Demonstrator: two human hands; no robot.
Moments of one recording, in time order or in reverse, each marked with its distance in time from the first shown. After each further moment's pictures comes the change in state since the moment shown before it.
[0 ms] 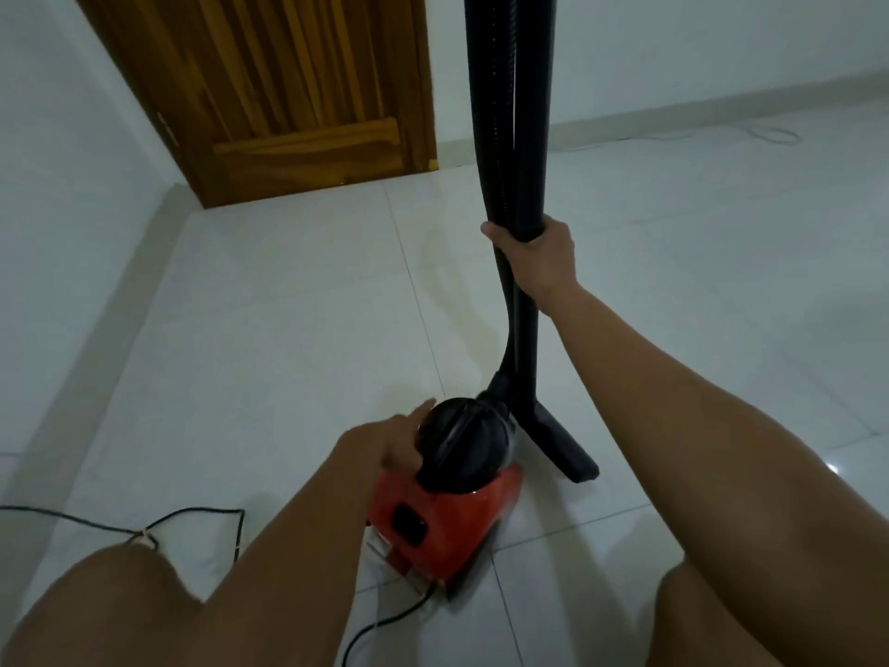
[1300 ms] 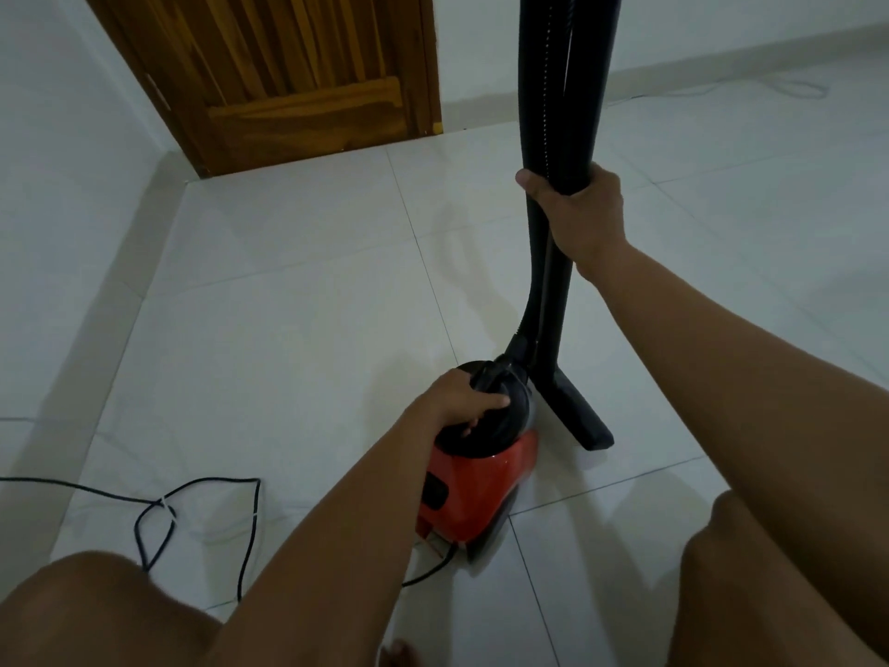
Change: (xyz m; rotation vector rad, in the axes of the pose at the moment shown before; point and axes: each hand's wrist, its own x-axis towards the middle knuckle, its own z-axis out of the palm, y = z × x) left_hand 0.013 0.045 0.016 -0.542 0.151 0.063; right_hand -0.020 0.000 -0.008 0.029 0.053 -0.028
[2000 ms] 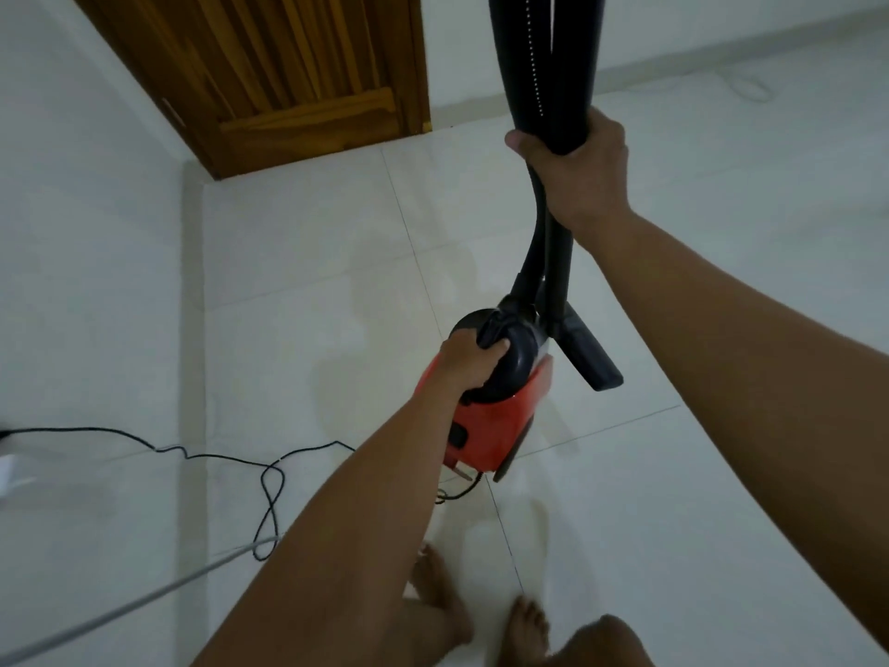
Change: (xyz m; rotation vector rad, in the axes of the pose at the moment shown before) left_hand -0.219 0.274 -0.165 -0.094 0.141 0.022; right_hand 0.072 -0.410 -0.103 -0.087 -0.030 -0.001
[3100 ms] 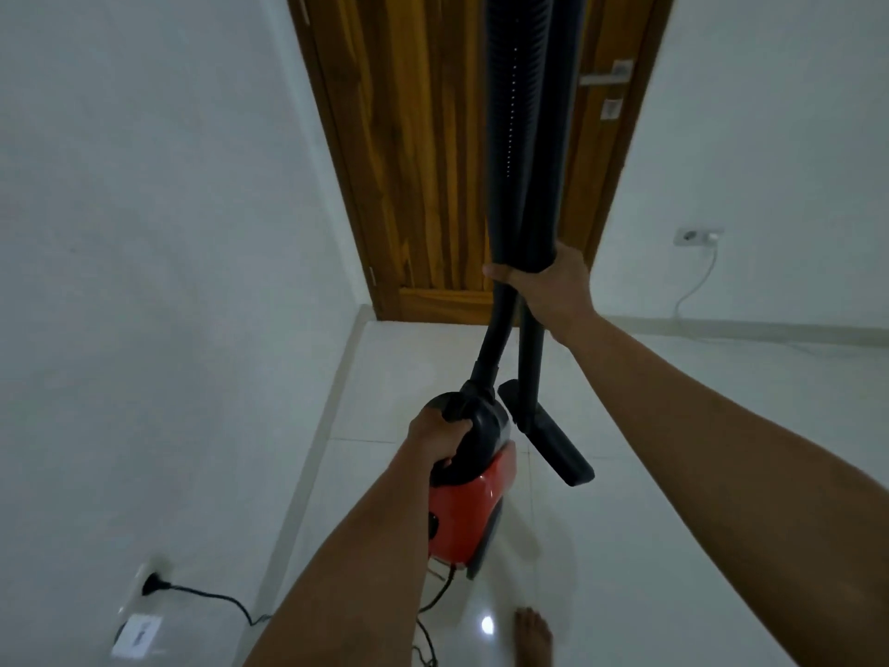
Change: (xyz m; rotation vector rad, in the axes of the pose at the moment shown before) left_hand 0.079 0.073 -0.414 -0.292 0.364 -0.300; right_hand 0.242 -0.257 0.265 0.194 -0.456 -0.133
